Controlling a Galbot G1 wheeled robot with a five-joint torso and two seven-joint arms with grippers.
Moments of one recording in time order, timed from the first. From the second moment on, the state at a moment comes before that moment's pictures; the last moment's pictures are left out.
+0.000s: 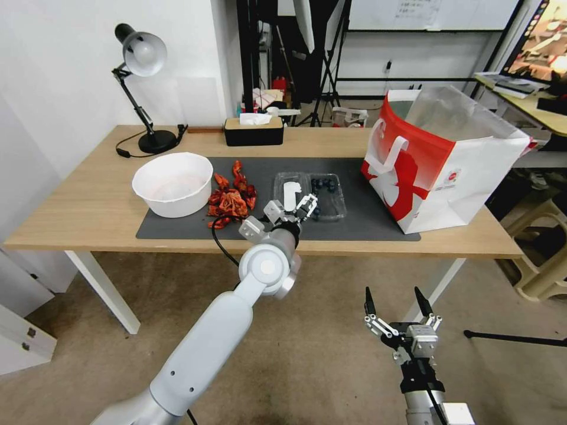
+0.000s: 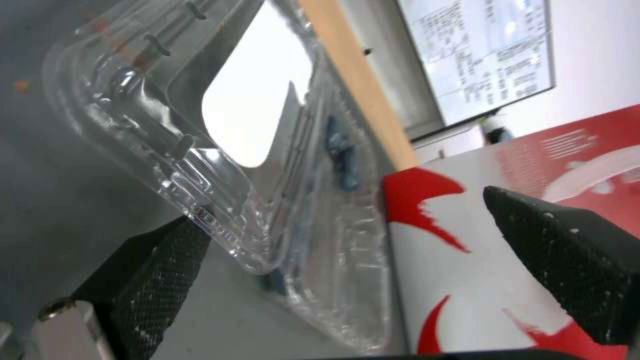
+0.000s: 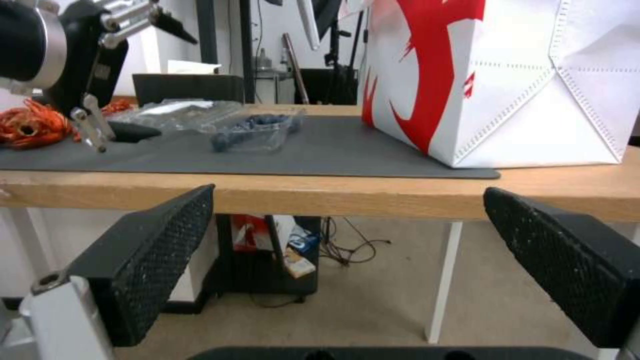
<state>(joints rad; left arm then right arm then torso) 0.77 -1.39 0.10 -1.73 -1.46 -0.01 -0.65 -1.85 1.37 0.45 2.08 0.06 0.40 0.17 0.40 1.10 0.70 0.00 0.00</state>
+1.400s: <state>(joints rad) 0.70 -1.34 0.20 -1.73 -1.25 -0.07 -0.32 -1.86 1.38 0.45 2.07 0.02 0.42 0.17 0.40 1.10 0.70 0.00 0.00</state>
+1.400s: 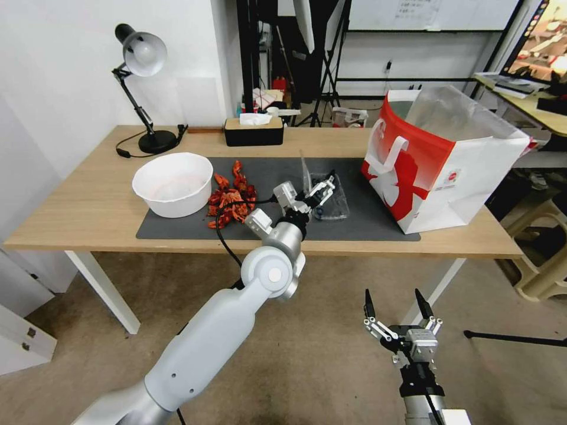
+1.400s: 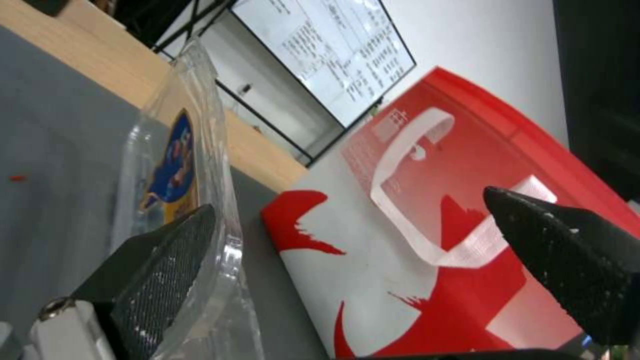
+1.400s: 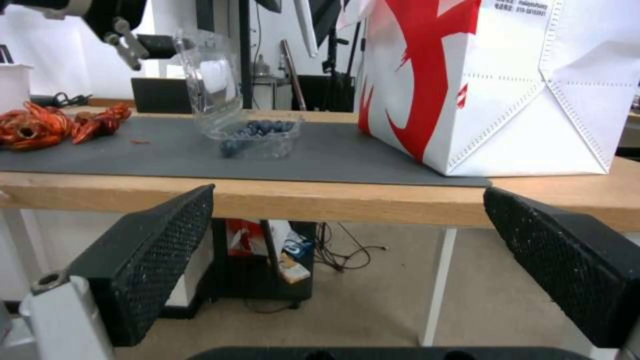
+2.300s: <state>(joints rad) 0.61 -1.45 0.25 -1.59 -1.35 0.05 -0.38 -1.87 1.39 0.46 2.09 0.01 0.42 0.18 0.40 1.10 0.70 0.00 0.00</state>
